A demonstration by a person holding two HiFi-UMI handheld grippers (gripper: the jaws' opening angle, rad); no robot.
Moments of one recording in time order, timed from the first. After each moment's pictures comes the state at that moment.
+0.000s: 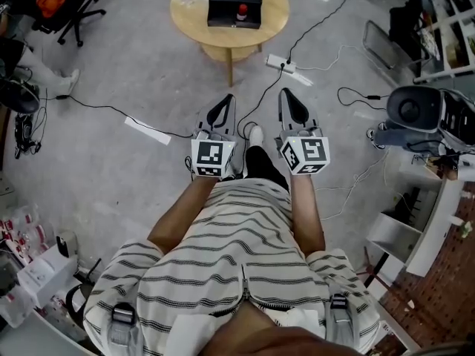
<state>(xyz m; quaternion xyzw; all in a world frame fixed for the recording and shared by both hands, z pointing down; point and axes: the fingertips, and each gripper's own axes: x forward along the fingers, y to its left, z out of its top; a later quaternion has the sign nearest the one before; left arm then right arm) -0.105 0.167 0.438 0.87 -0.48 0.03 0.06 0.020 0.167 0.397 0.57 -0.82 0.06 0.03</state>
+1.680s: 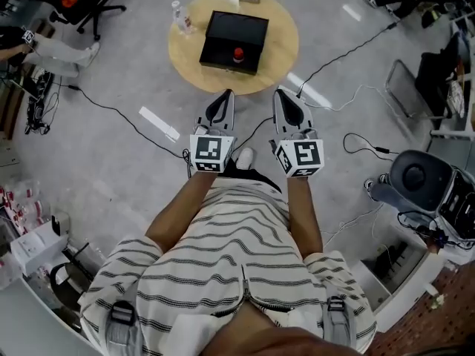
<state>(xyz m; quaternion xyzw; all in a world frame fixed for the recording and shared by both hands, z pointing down) -0.005 -0.079 0.425 0.82 -0.56 0.06 0.04 0.105 -0.084 0.395 0.47 -0.88 0.05 0.02</state>
